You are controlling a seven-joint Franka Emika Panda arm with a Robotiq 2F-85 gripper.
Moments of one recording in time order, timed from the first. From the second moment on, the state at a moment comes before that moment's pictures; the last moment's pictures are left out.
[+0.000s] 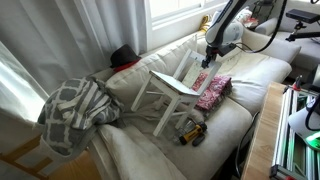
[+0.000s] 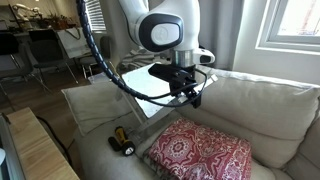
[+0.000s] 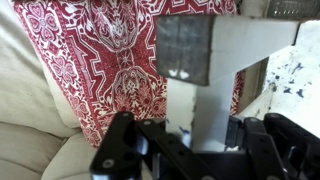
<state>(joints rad) -0.37 0.57 -0.04 -2.18 0.12 2.80 -0.35</state>
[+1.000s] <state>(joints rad) -0.25 0.58 -0.11 -2.22 0.00 2.88 -0.21</state>
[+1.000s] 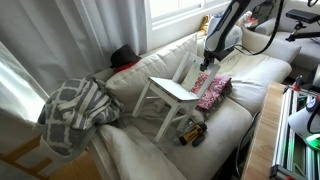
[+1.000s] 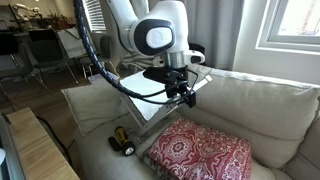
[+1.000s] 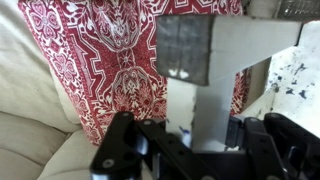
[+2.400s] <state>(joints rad) -0.45 0.42 0.18 -2.21 0.44 2.38 -0.73</state>
